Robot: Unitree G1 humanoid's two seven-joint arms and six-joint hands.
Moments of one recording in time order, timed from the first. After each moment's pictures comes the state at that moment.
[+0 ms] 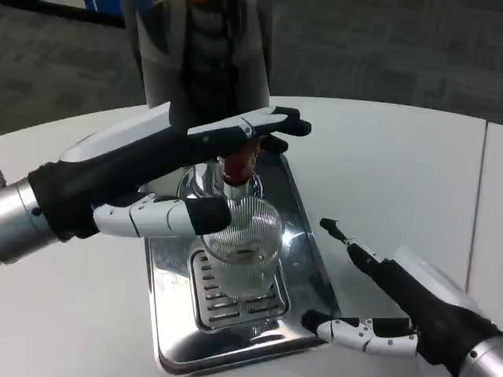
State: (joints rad) left arm -0.52 0.67 0.11 0.05 -0.26 -0.45 -0.94; right arm -0.04 -0.40 0.10 -0.30 -0.36 0.04 0.33
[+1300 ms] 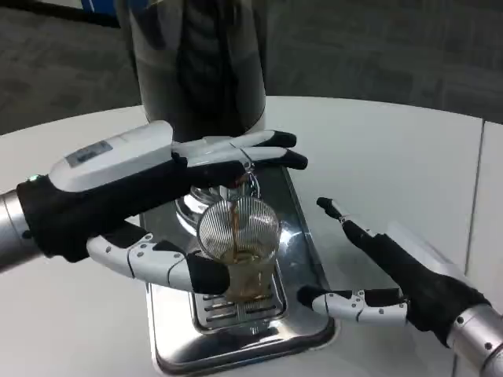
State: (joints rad) left arm -0.50 0.77 0.07 0.11 -0.14 -0.73 -0.86; right arm -0.19 -0.40 0.11 -0.16 -0.35 0.04 0.33
